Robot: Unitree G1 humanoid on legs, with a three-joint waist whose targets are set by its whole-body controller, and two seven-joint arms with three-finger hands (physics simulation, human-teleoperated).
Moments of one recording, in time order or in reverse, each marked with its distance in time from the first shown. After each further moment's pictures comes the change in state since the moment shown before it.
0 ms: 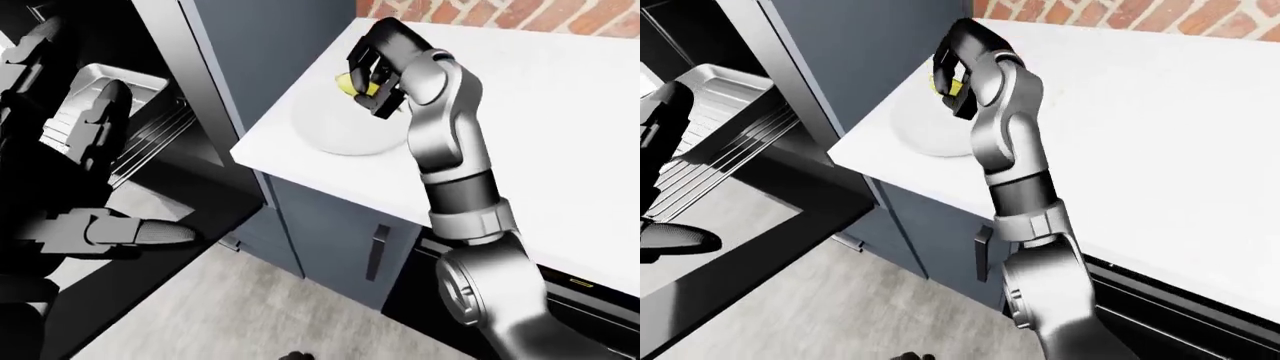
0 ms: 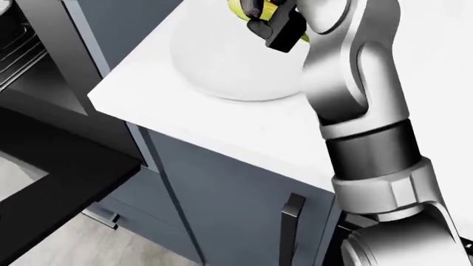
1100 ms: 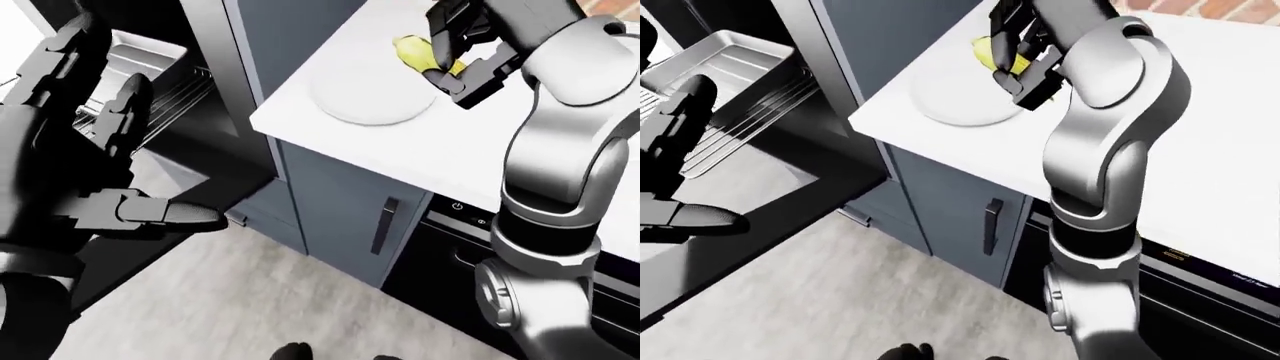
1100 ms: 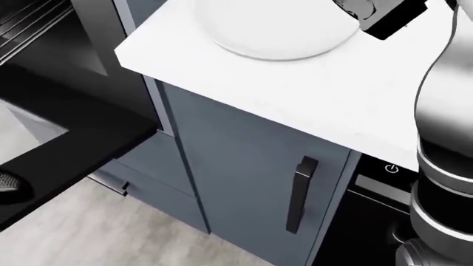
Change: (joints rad) left arm -0.114 0.014 -0.127 0.041 0.012 0.033 0.065; right arm 0.119 -0.191 -0.058 -0.625 -0.022 0.238 0.342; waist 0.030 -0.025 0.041
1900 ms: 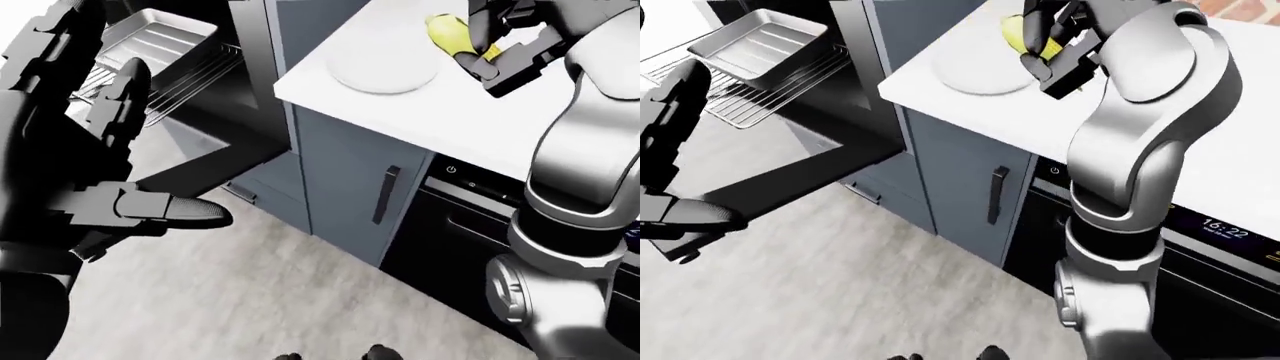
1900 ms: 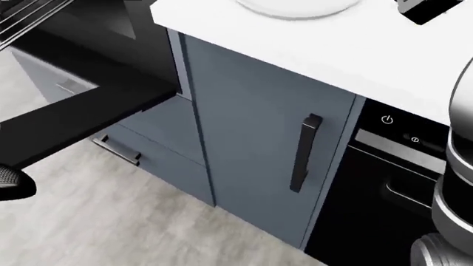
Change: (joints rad) left arm -0.050 0.027 -0.021 -0.008 -0.029 -0.015 0.042; right arm -0.006 -0.051 -0.049 -0.034 -0.016 0.027 -0.018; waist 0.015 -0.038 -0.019
